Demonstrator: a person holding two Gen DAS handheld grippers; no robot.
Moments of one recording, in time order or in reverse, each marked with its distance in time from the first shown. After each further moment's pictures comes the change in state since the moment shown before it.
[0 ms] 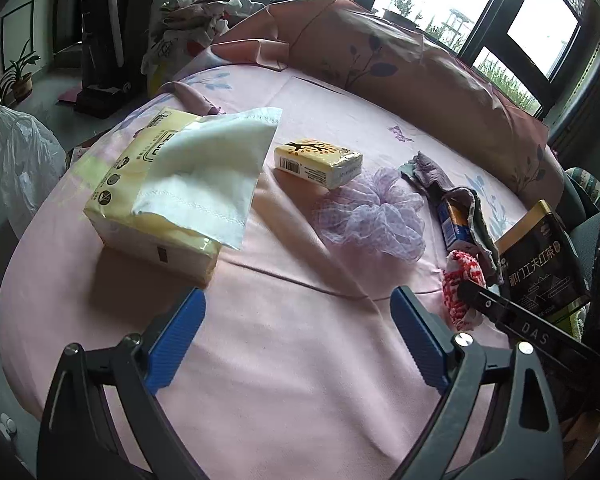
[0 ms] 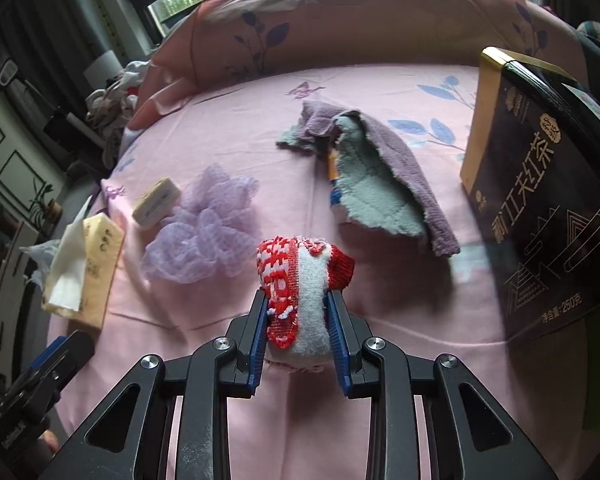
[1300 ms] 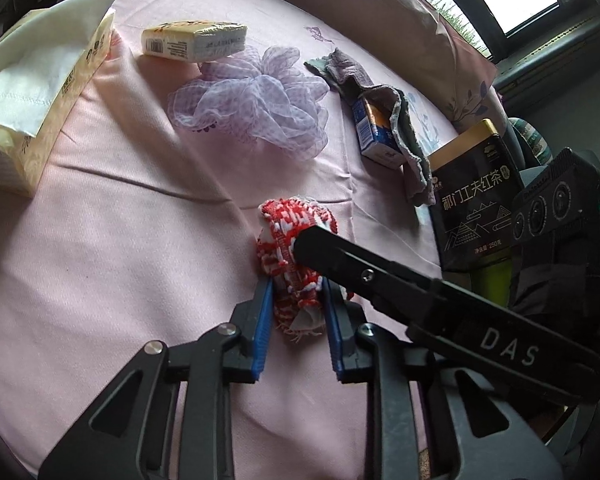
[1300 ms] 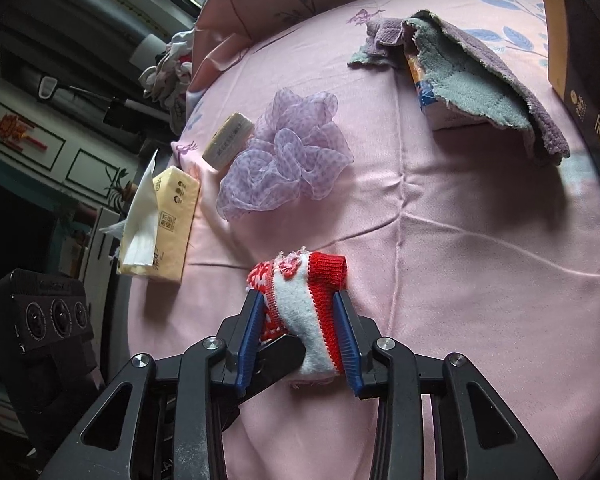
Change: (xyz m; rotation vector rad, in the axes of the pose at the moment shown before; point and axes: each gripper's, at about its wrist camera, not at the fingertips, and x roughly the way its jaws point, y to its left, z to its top) left arm 0.043 -0.049 -0.029 0.023 0.307 -0.301; right arm 0.030 0.002 -0.020 0.104 0.188 0.349
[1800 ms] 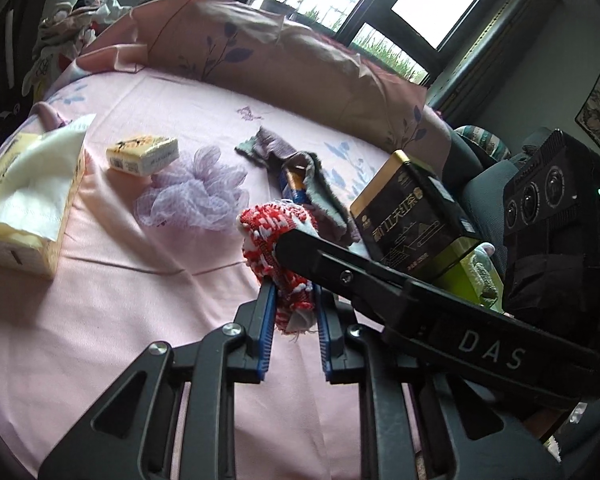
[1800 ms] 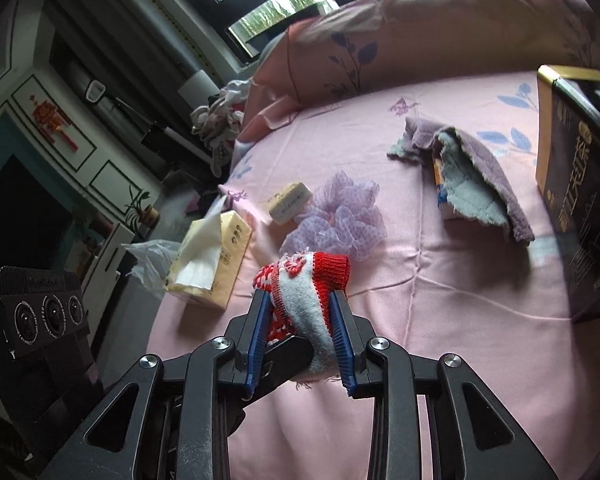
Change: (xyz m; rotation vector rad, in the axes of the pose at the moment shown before) left arm -0.060 -0.051 -0.012 0.210 -0.254 -0.070; right arm -0.072 0.041 -0.015 -0.172 -0.246 0.015
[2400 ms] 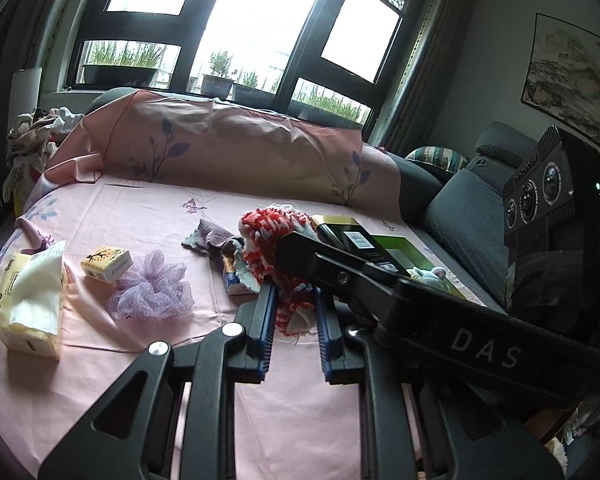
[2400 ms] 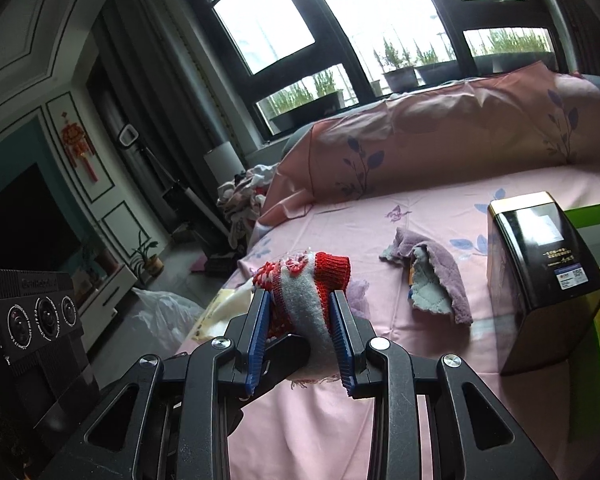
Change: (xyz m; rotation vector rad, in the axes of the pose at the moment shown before) left arm -0.045 -0.078 0.012 0.220 -0.218 -0.056; right arm -0.098 0.019 0.013 -0.096 -0.284 -0.013
